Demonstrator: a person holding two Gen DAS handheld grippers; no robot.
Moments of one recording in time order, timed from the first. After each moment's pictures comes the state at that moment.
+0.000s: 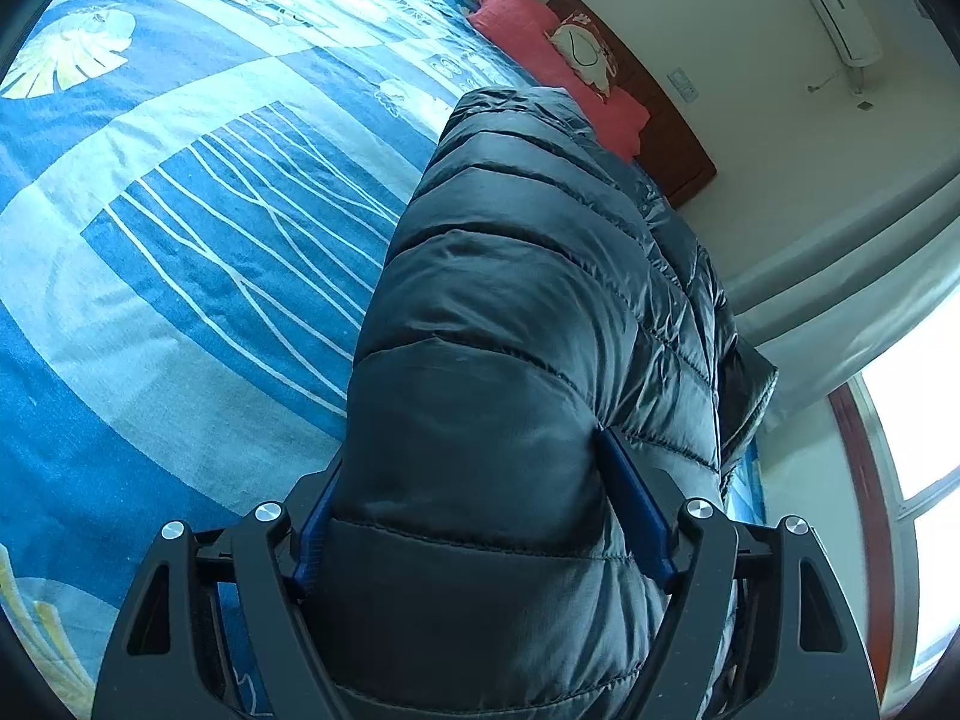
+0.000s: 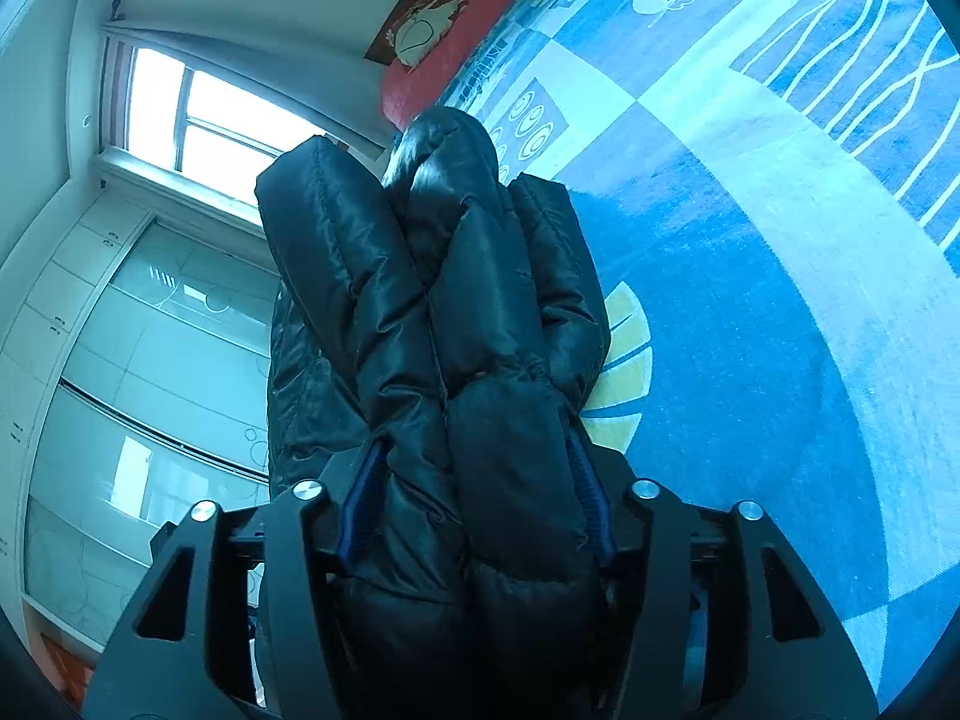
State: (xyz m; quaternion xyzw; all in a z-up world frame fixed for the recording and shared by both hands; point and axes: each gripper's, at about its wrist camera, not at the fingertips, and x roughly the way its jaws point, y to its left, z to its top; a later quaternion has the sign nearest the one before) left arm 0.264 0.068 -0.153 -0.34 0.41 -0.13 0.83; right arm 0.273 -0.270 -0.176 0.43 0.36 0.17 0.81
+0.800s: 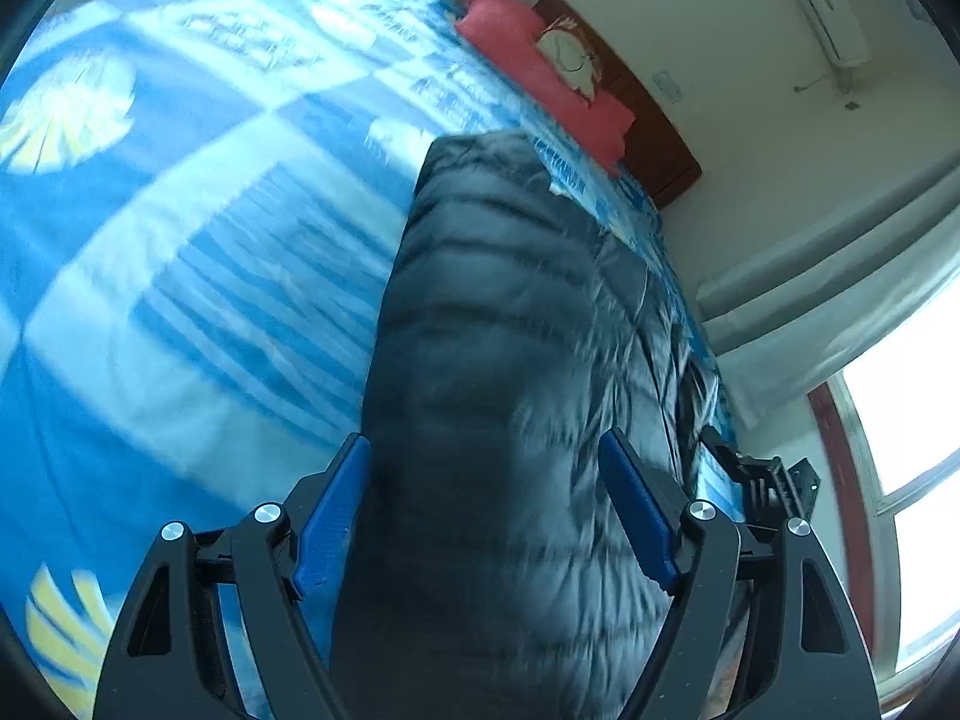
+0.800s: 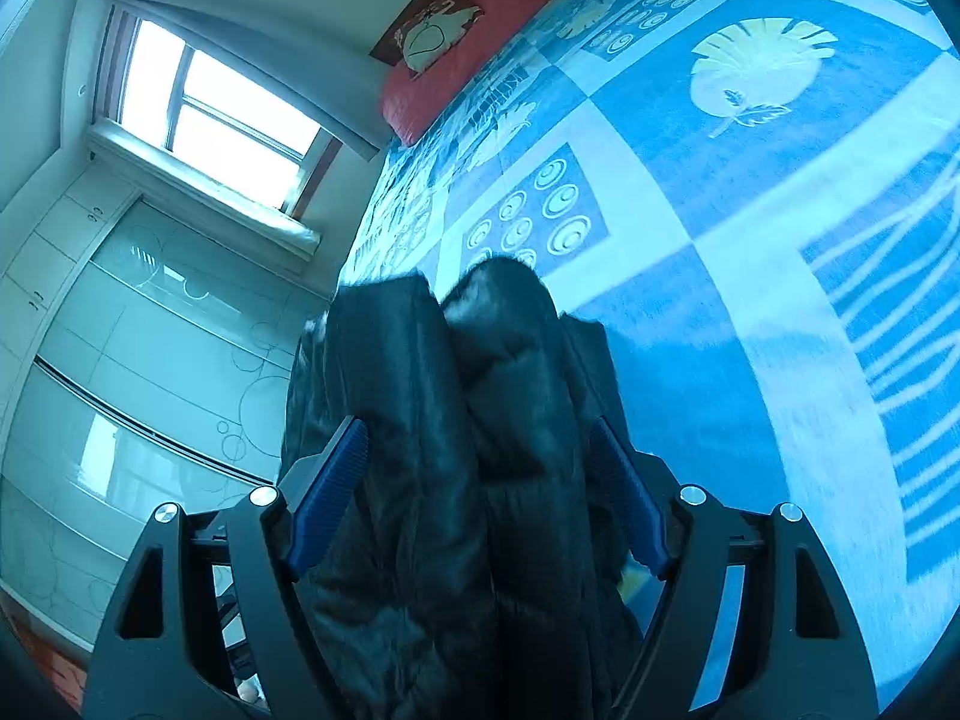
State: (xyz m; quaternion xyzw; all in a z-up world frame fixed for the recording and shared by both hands) left arm 0.273 0.095 -0.115 -0.33 0.41 -0.14 0.84; right arm 0.336 -0.286 -0.123 0.40 0.38 0.16 0.82
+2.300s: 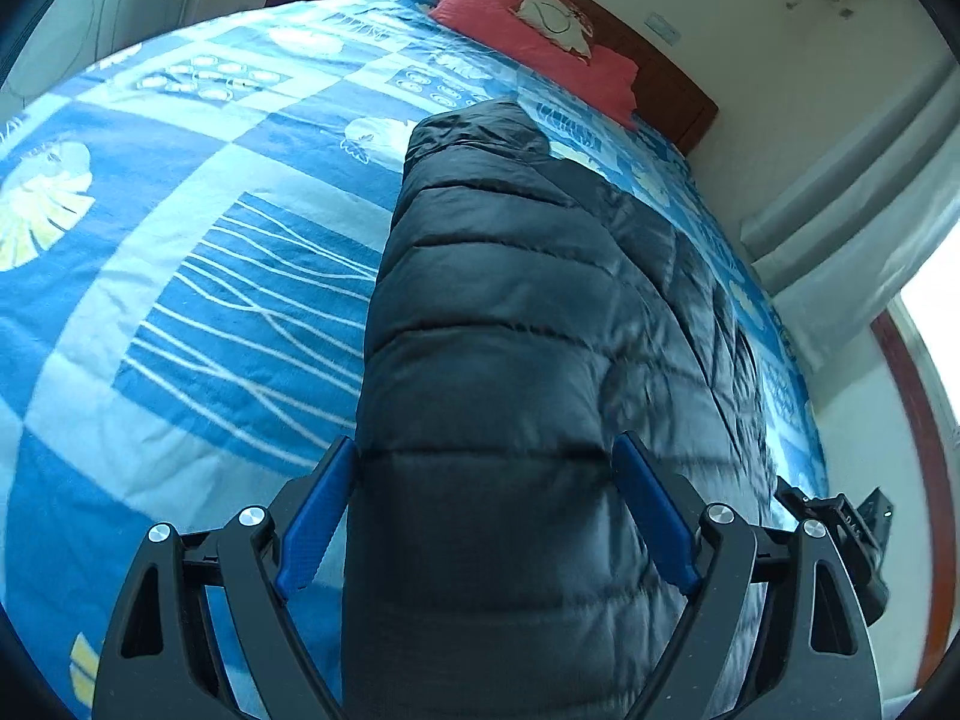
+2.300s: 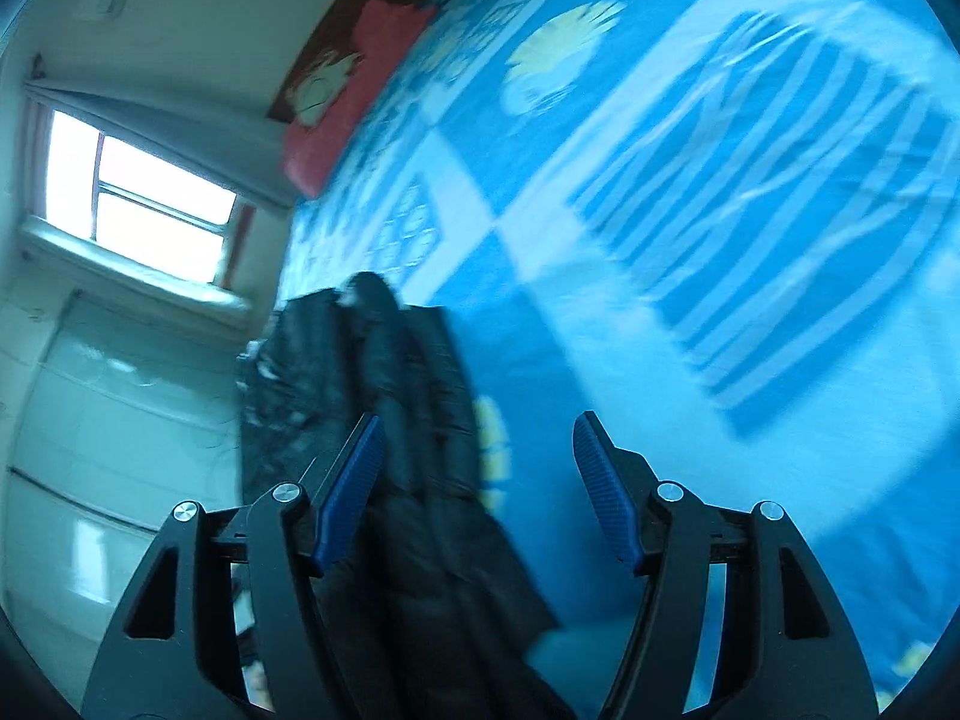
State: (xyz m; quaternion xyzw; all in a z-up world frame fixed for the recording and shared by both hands) left arm 0.286 0.065 -0.120 -0.21 0.44 -0.12 0.86; right arm 0.245 -0.330 -0.149 0.44 0.38 0.01 0.81
